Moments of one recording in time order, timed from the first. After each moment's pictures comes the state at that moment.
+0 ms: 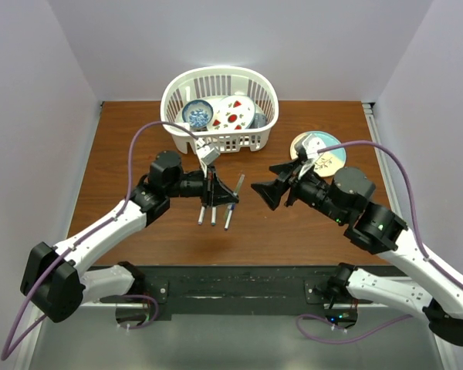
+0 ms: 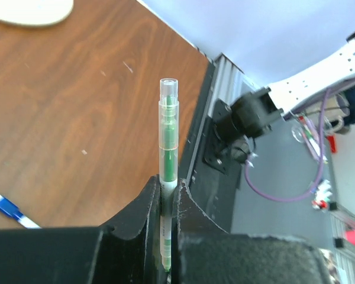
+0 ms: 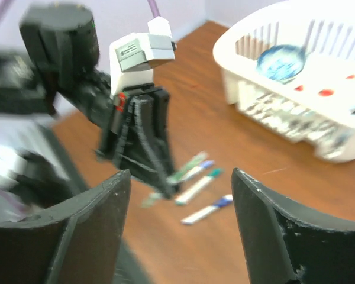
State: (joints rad) left arm -0.59 1.17 0.80 0.11 0.78 -0.41; right arm 0.89 0.83 1.06 -0.31 0.02 0.21
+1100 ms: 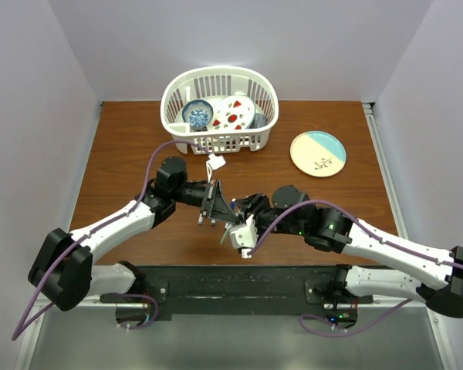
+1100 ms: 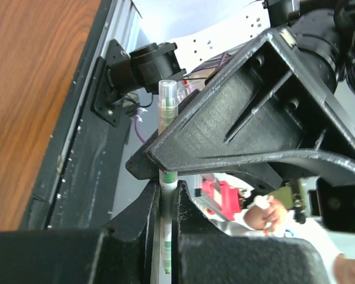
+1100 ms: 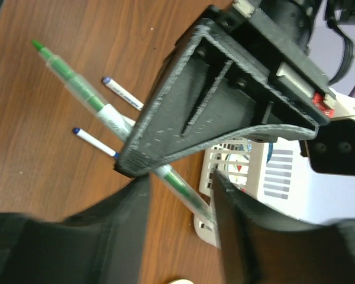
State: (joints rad) left arm -0.59 1.25 0.71 0.28 1.14 -0.89; right arm 1.10 1.01 0.91 -0.38 -0.12 -1.10
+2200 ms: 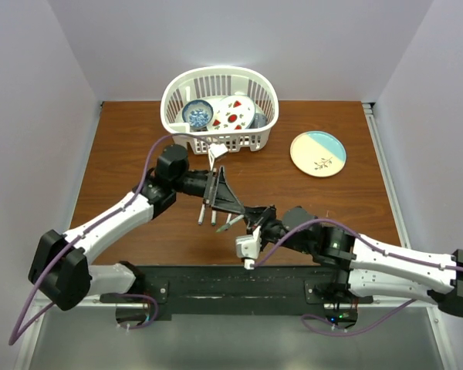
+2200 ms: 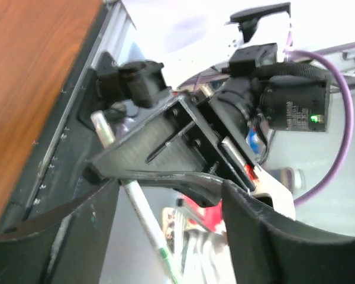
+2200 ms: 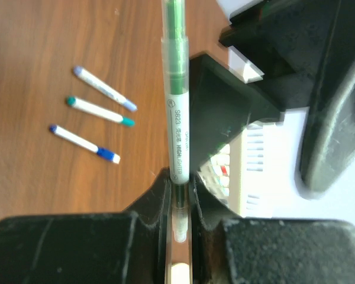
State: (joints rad) left arm -0.59 1.26 0.85 0.15 1.11 -0.99; right arm 1.21 0.89 0.68 -0.12 0.11 -1.09
